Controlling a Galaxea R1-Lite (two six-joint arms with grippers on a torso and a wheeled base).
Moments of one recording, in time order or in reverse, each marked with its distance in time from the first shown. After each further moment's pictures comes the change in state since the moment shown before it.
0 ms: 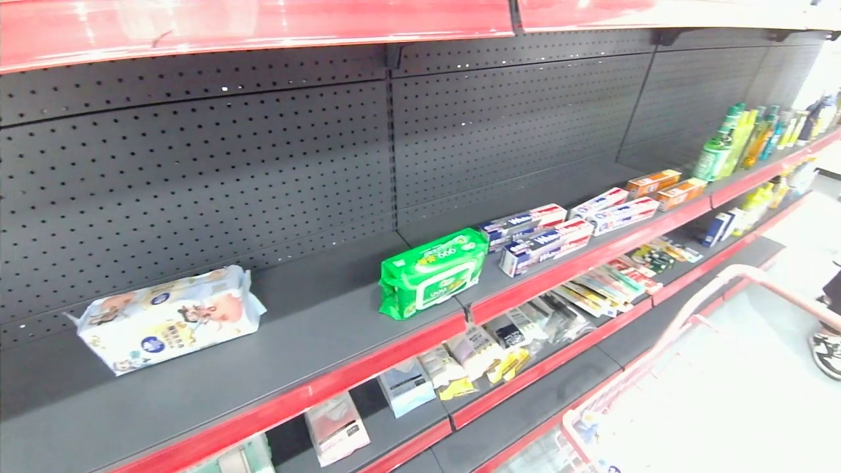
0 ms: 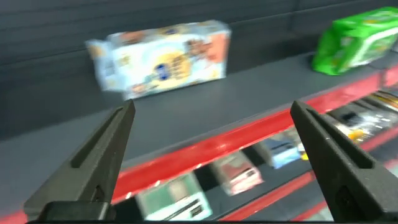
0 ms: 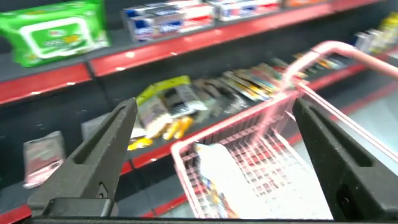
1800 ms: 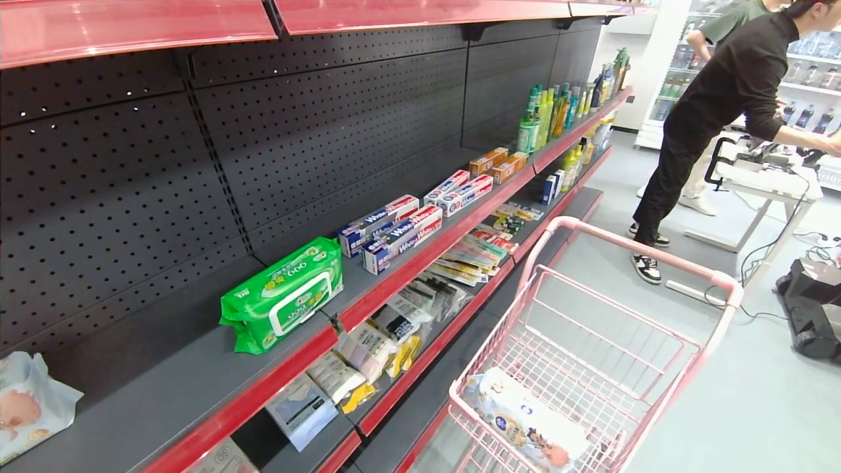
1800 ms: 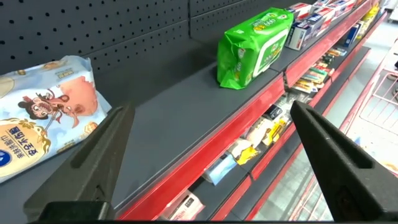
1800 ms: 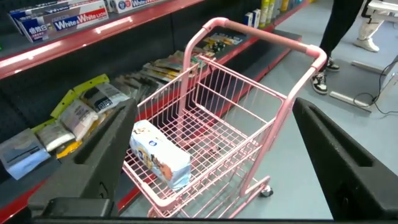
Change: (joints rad) left arm 0.000 0.000 0.000 0.000 0.001 0.000; right arm -0.002 0.000 0.000 0.000 -0.001 -0.002
